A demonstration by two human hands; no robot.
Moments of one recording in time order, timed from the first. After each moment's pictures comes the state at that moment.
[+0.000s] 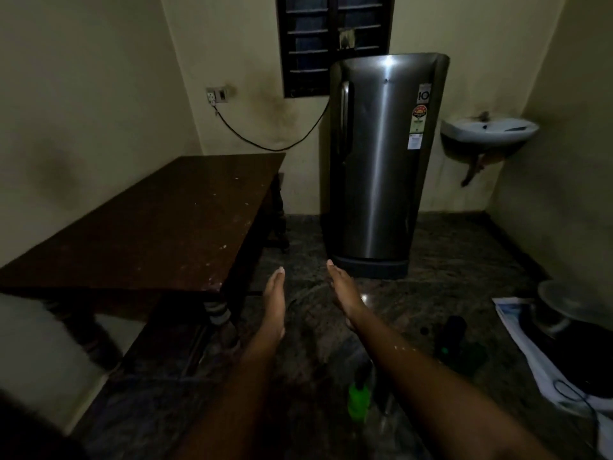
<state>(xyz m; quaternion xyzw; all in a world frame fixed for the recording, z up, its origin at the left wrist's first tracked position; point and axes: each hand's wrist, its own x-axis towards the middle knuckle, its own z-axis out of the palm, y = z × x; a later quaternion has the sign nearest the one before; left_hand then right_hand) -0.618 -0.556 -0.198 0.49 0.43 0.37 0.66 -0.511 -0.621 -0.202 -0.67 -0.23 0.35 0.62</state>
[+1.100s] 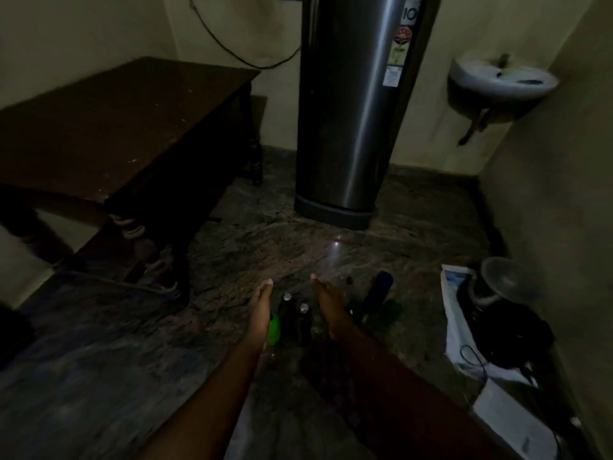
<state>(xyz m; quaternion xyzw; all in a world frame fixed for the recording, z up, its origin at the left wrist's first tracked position) -0.425 -0.801 -0.310 0.40 0.51 0.38 0.66 -0.320 -0.860 -0.275 -0.72 -0.16 0.45 0.50</state>
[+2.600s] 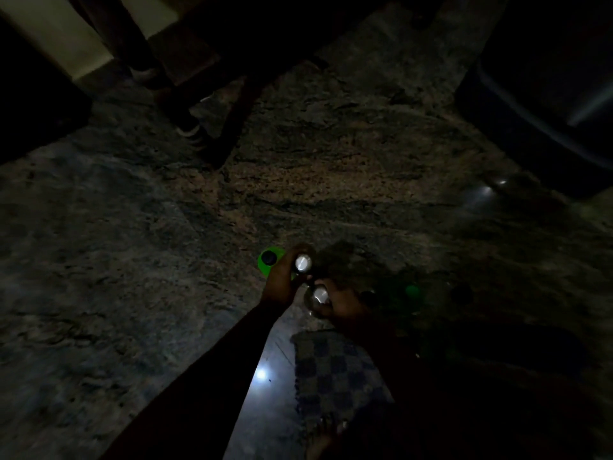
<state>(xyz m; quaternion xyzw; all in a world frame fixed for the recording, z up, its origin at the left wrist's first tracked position) -0.273 -0.645 -0.751 0.47 0.68 0.29 0.48 -0.131 -0.660 -0.742 -0.56 -0.65 0.51 0.01</state>
